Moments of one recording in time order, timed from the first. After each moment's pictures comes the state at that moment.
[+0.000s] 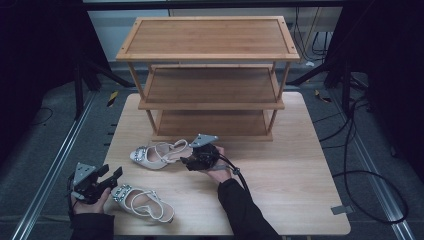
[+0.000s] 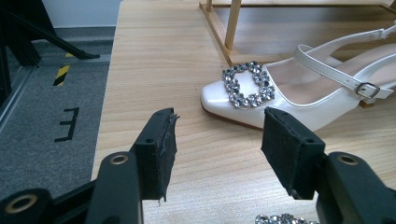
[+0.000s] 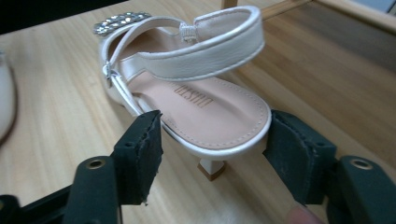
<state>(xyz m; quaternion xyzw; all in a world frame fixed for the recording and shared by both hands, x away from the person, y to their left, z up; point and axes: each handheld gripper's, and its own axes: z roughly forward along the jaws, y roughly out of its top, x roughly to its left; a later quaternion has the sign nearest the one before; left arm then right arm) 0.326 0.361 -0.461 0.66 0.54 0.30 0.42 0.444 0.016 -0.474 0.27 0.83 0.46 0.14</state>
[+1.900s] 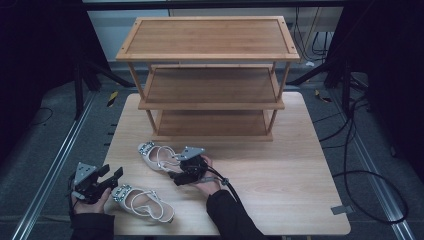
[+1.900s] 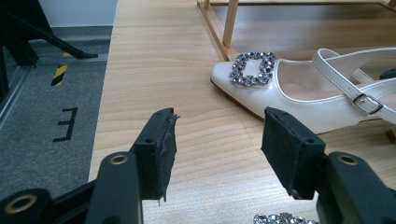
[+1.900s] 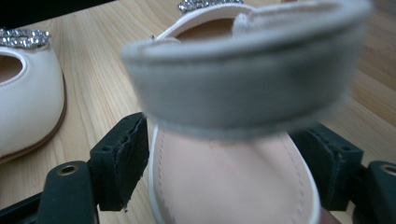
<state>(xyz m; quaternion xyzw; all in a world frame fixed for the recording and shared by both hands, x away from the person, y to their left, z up) 0.327 0.360 -0.461 0.67 0.54 0.30 0.42 0.417 0.052 -0.494 0.25 0.84 0.46 0.12</state>
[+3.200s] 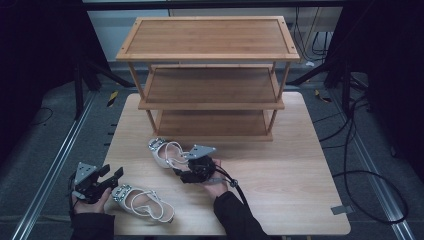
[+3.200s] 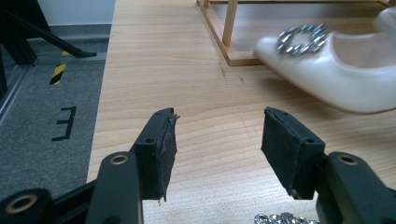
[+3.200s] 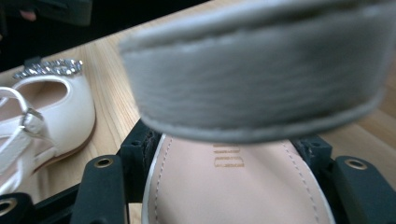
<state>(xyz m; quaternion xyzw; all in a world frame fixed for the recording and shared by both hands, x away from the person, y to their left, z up) 0.328 0.361 -0.462 0.67 0.54 0.29 0.42 0.401 0.025 -0.467 0.26 0.82 0.49 0.11</state>
